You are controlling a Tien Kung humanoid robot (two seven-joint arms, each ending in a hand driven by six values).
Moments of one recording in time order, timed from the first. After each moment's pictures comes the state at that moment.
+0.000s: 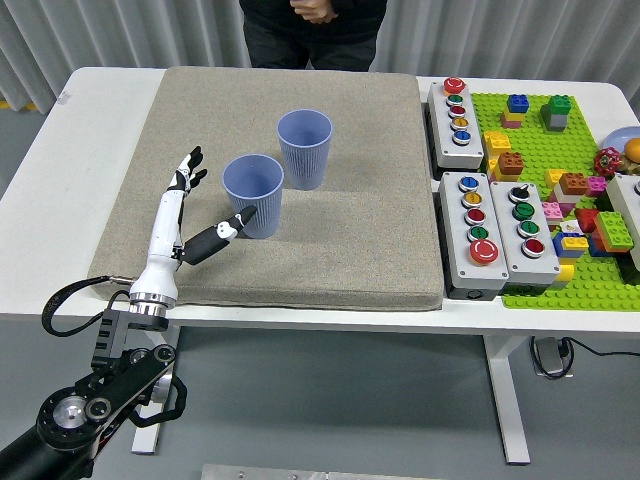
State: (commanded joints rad) left arm -0.22 0.15 -0.96 -1.18 1.26 0.59 -0.46; right arm 0.21 -0.10 1.89 0.19 -1.23 -0.27 -0.32
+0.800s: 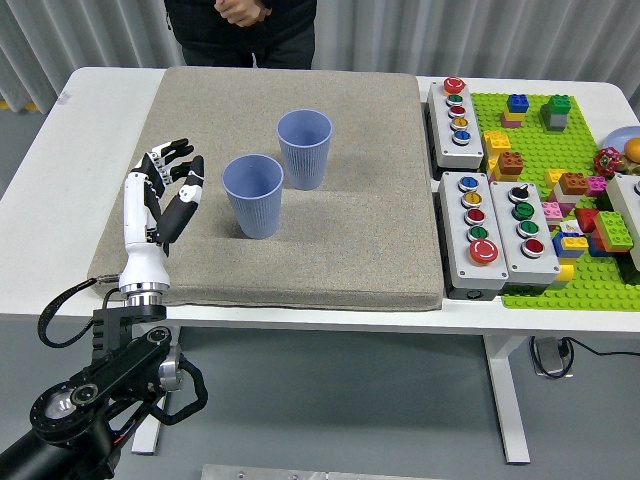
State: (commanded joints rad) left arm -0.22 0.13 -0.97 -1.28 0.91 0.65 -0.61; right arm 0.21 -0.10 1.89 0.19 -1.24 -0.27 -0.32
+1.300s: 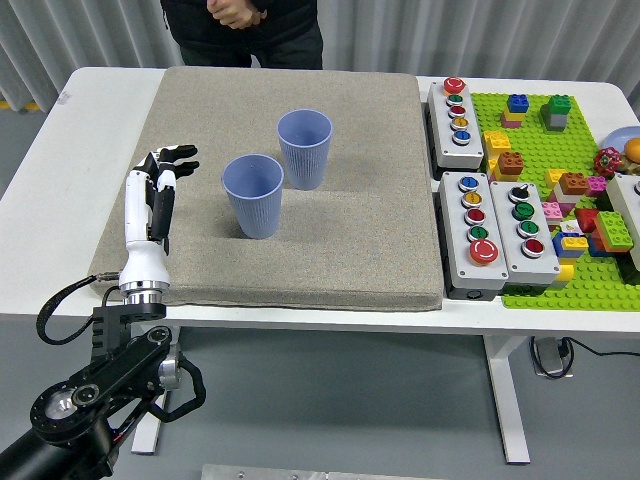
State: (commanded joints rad) left arm -0.22 0.12 -0.98 -1.28 1.00 0.65 -0.55; right arm 0.20 -0.09 1.90 0.19 -1.25 -0.27 -0.33
